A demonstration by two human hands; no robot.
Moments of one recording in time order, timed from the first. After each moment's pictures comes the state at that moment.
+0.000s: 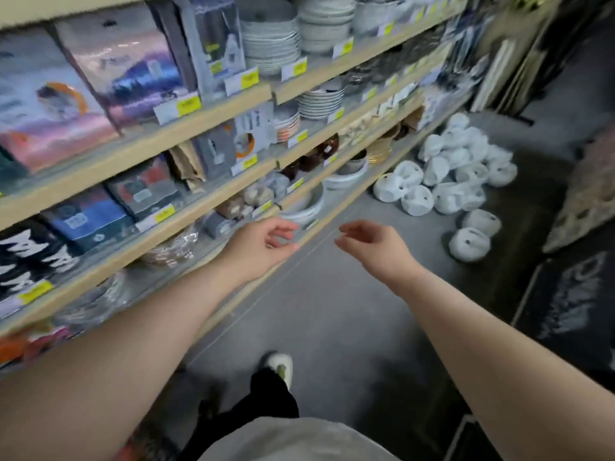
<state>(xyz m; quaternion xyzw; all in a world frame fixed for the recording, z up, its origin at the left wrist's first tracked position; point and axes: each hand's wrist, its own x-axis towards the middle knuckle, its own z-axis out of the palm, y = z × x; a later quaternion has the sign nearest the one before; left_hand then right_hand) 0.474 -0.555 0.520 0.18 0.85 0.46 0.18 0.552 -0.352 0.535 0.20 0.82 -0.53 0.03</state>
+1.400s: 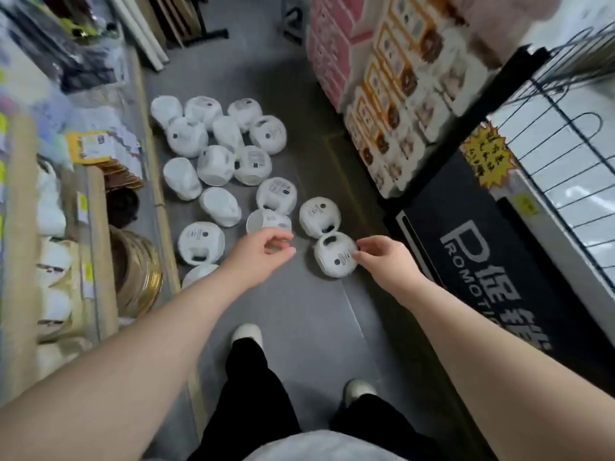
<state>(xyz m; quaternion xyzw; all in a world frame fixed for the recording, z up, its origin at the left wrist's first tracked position) 0.053 0.326 0.389 0.51 0.67 0.24 0.48 0.287 0.349 0.390 0.69 0.52 -0.48 -0.15</state>
